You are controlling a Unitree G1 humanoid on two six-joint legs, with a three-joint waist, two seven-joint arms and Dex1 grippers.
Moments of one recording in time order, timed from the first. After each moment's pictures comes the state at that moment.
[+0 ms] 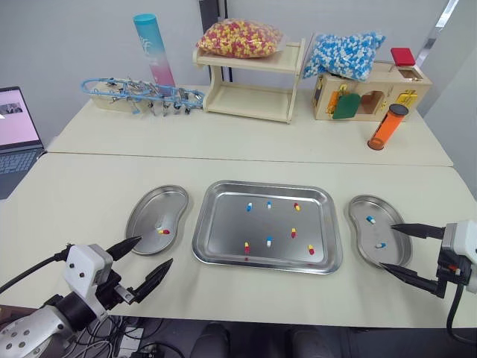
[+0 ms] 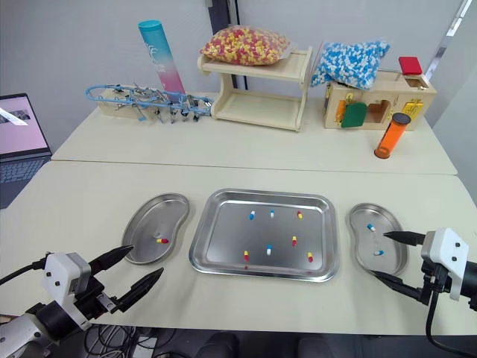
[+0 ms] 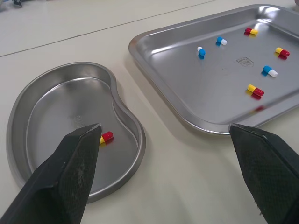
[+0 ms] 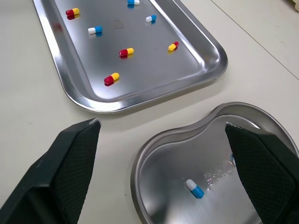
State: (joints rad) left arm 0.56 0.59 0.48 -0.60 -0.55 0.26 -0.73; right arm 0.33 -0.90 -0.53 -0.35 0.45 0.19 1.18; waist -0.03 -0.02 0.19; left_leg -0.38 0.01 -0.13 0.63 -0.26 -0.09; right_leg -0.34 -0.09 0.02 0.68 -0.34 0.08
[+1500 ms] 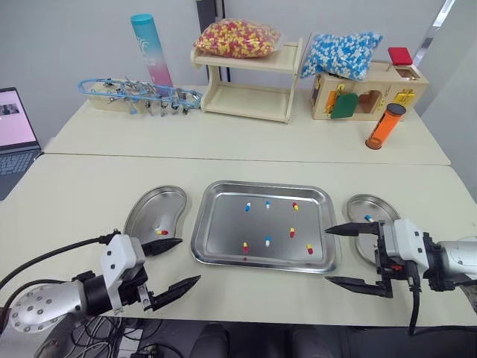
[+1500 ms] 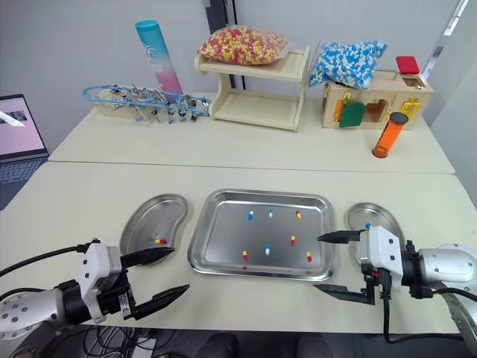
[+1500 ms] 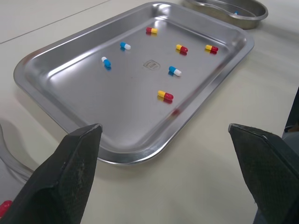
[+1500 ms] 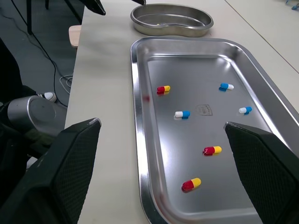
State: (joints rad) left arm 0.39 0.76 0.34 -0.57 -0.56 0.31 -0.98; right arm 0.08 -0.90 -0.17 -0.57 0.53 0.29 1.15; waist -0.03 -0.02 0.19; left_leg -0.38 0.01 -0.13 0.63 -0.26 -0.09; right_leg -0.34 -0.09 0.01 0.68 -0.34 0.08
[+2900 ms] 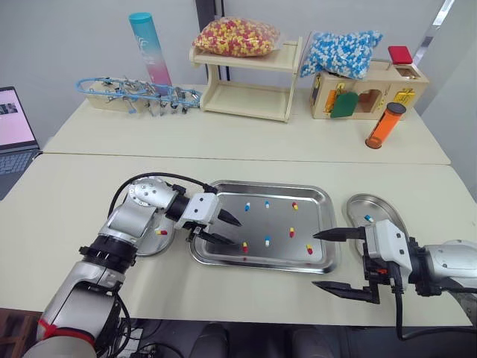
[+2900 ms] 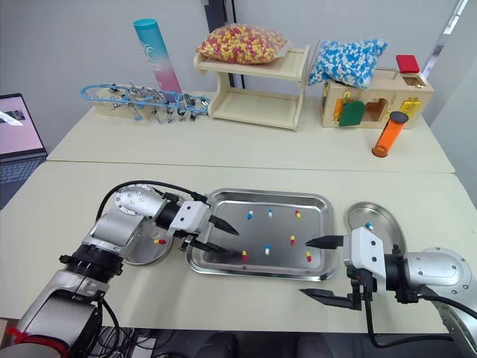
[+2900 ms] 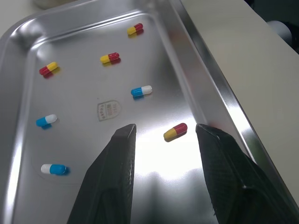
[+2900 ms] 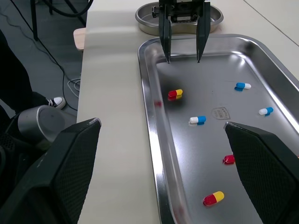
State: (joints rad) left arm -0.70 0.65 -0.33 0.35 -0.17 -0.23 -1.60; right arm 0.08 -0.90 -0.12 -0.66 0.55 0.42 1.07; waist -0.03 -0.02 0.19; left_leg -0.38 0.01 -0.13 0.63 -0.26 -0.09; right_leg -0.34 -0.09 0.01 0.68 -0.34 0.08
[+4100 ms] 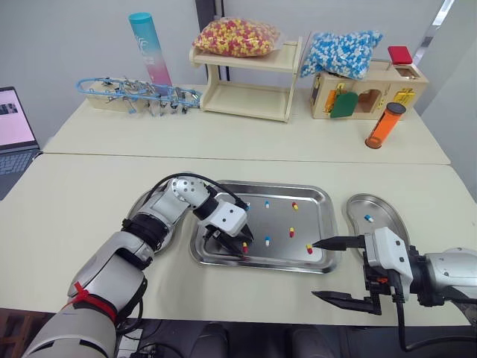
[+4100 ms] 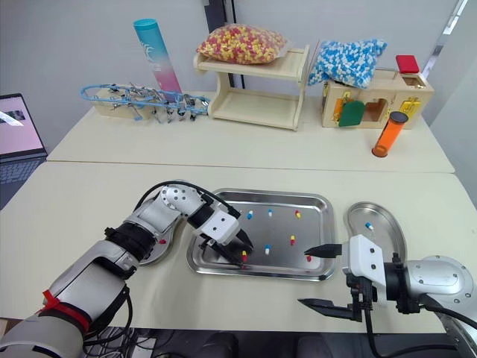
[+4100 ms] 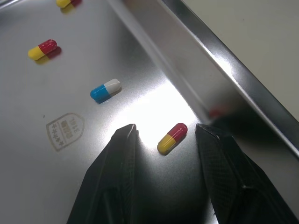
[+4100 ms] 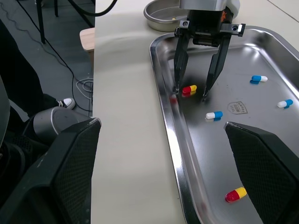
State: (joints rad) left arm -0.90 0.55 -0.63 0.67 -0.10 -0.45 -1.61; right arm 0.14 -0.91 -0.14 -0.72 0.59 0.48 1.05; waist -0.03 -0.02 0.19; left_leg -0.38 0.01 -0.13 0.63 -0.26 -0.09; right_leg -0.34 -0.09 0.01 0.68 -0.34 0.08
